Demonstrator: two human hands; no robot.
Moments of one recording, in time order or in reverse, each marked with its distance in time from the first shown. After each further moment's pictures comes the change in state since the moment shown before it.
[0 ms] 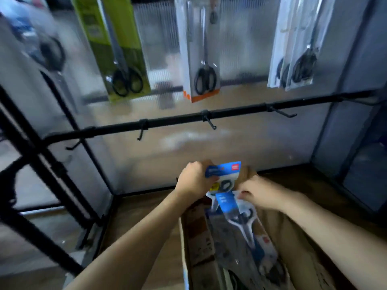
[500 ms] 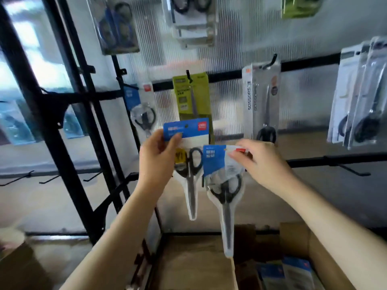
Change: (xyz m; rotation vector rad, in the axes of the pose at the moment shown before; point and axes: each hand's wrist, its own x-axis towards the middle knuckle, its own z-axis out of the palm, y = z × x) left_hand -0.034 -0.014 -0.226 -0.653 0.778 -0.004; right_hand 0.040 -0.154 -0.162 0.396 0.802 -0.383
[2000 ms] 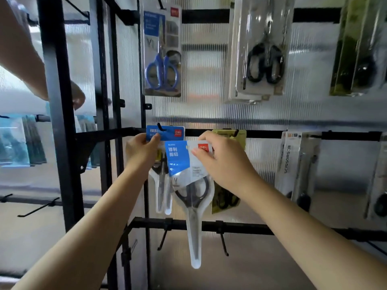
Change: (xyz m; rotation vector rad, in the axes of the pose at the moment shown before) left_hand 0.170 -0.016 -0.070 0.088 0.212 -0.176; right_hand 0.149 -0.118 0.049 -0.068 0.036 -0.177
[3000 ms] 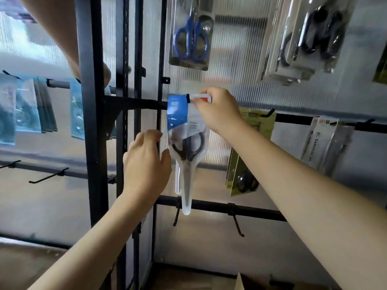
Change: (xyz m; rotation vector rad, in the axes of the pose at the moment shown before) left_hand -0.061 -0.043 -0.052 0.548 0.032 0.374; right_hand 0.072 -0.024 0.050 0.165 0.025 0.228
